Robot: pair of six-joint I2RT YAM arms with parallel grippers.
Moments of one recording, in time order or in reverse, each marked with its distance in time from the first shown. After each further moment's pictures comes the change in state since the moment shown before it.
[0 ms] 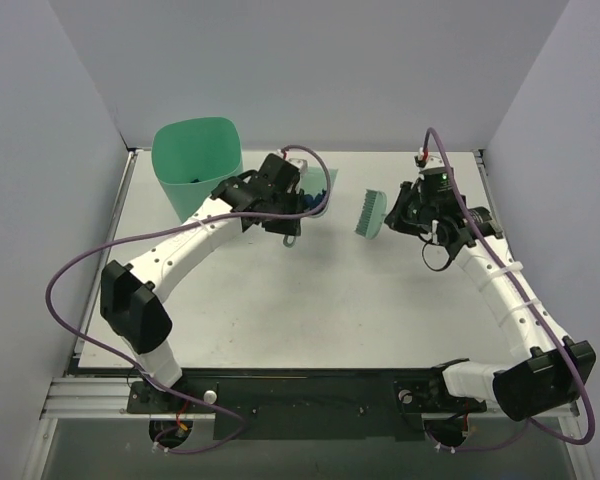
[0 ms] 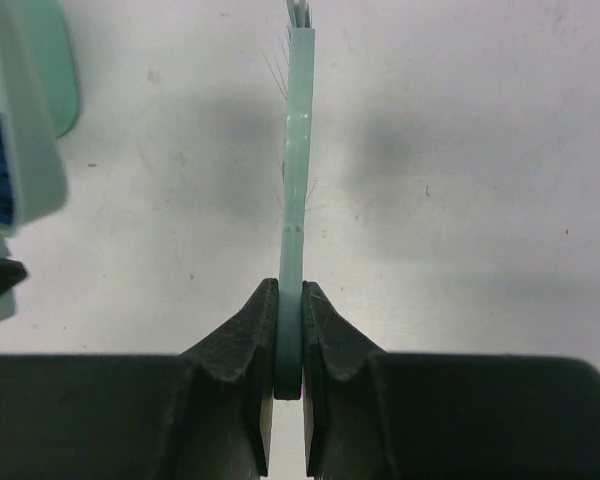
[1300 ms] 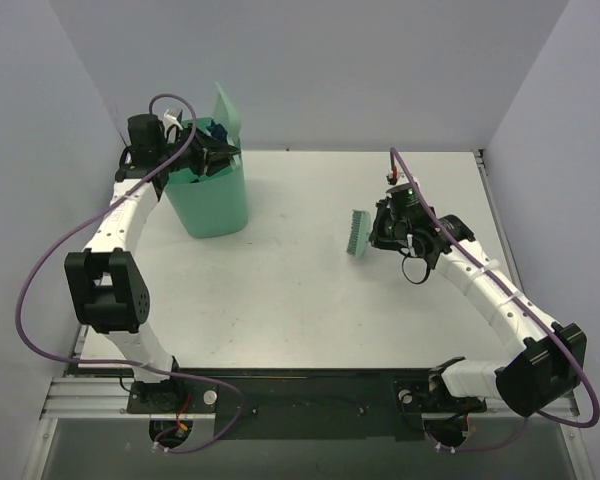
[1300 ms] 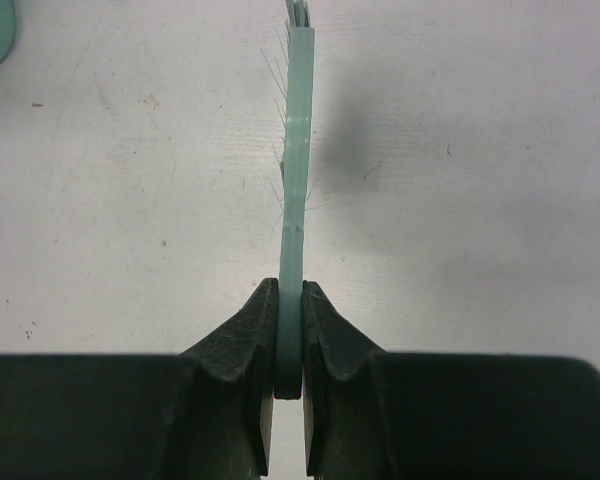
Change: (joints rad) left arm 0.683 0.060 -0.016 0.601 0.869 -0.642; right arm 0.158 0.017 -0.130 0.029 0.117 0.031
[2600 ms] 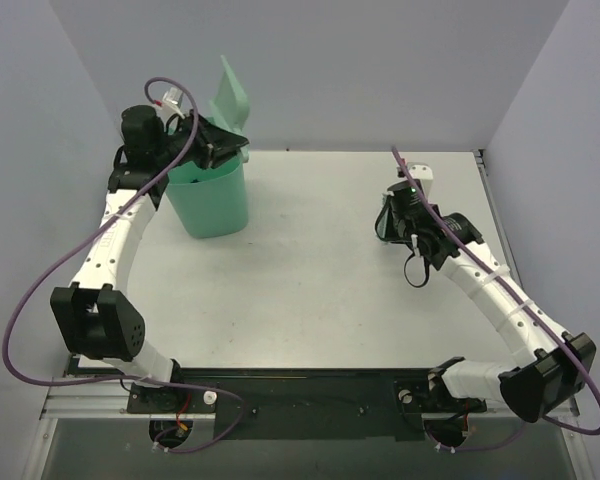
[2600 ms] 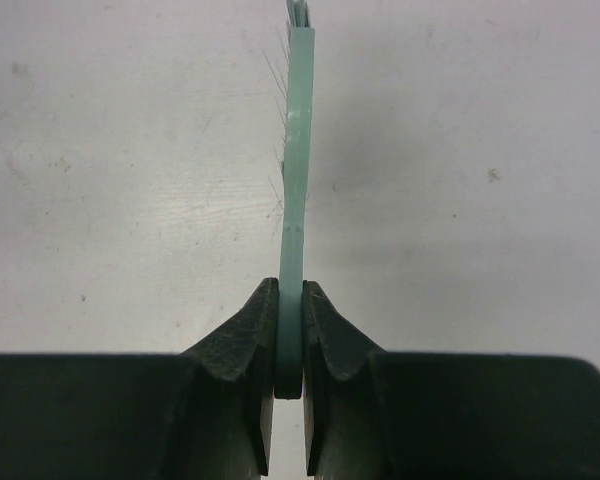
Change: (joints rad) left arm -0.026 -0.192 -0.097 0.173 -0.018 -0.115; right arm 0.059 -0.014 0.080 -0.079 0.286 -0.060
